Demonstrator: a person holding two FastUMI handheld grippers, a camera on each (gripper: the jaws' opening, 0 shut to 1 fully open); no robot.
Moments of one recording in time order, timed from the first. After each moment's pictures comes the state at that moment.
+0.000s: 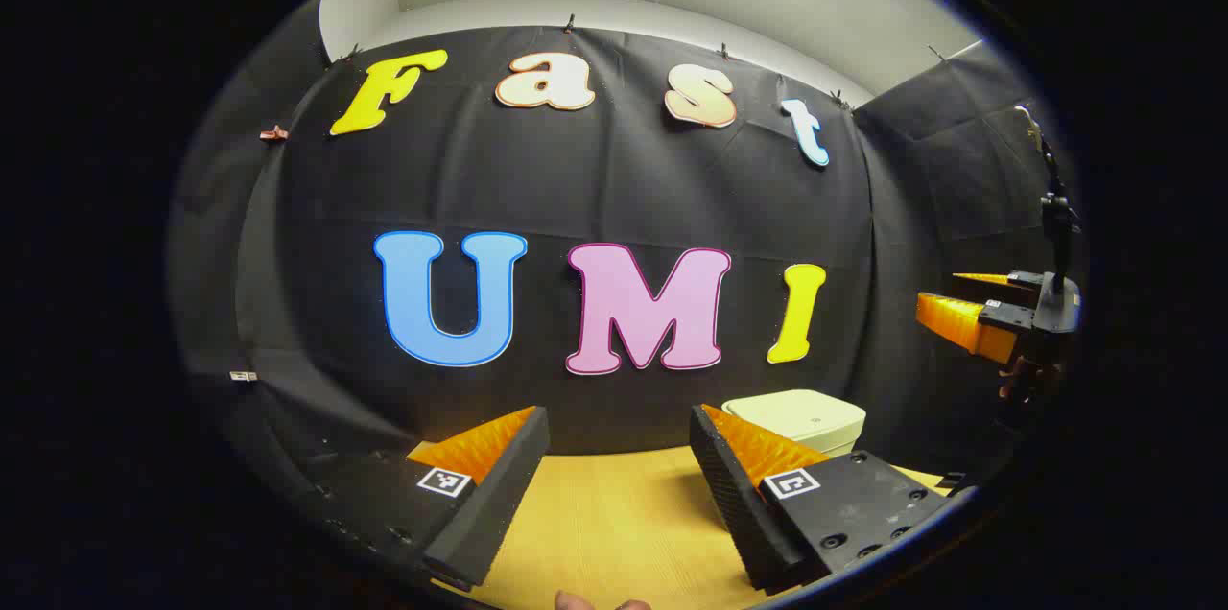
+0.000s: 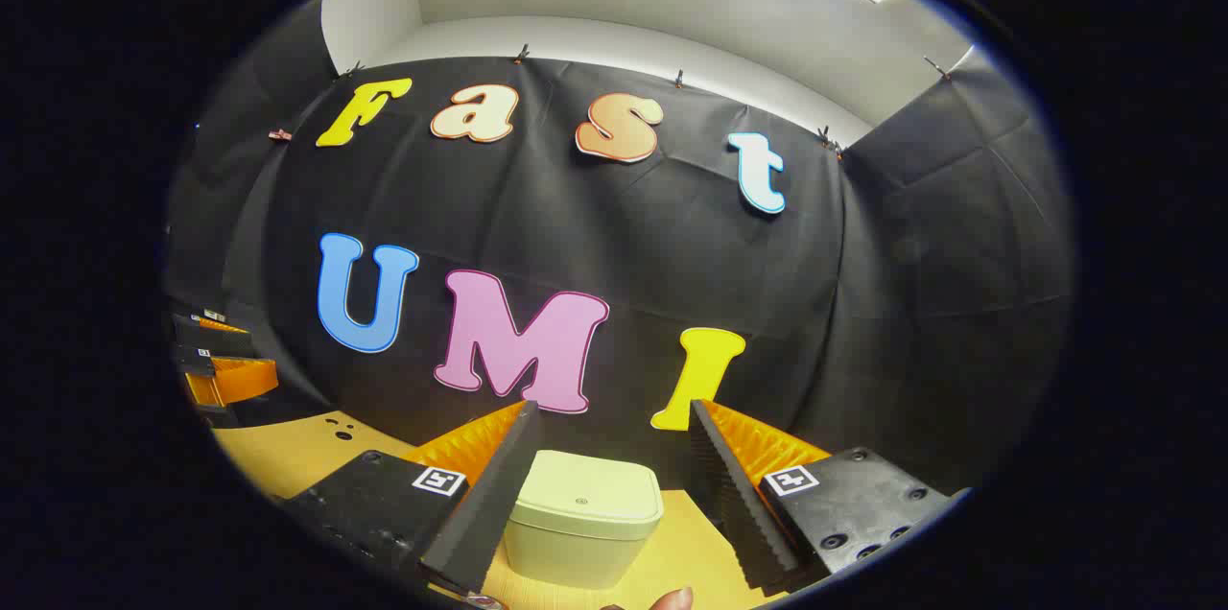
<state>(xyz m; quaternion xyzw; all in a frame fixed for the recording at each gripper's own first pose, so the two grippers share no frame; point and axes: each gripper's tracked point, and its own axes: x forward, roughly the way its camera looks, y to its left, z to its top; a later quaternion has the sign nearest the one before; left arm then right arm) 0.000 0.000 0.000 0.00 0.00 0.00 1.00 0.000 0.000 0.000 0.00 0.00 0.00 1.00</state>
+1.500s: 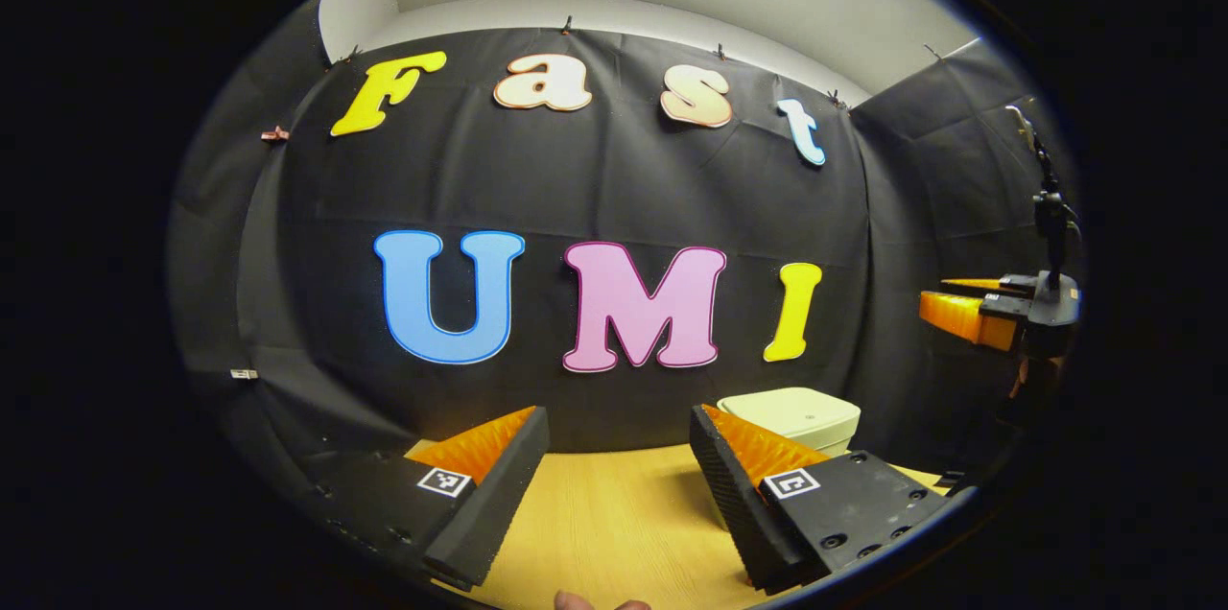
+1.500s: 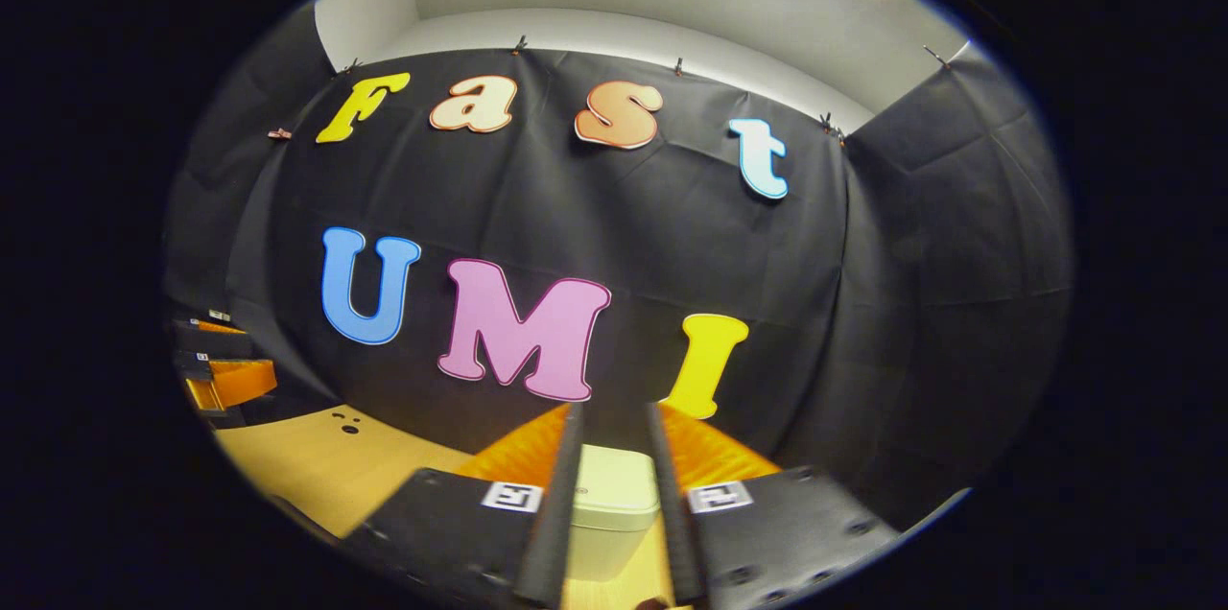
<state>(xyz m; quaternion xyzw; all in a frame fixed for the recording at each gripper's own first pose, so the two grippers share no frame) -0.011 -0.004 -0.007 0.01 0.00 0.00 1.00 0.002 0.001 -0.010 0.03 0.03 0.02 1.00</state>
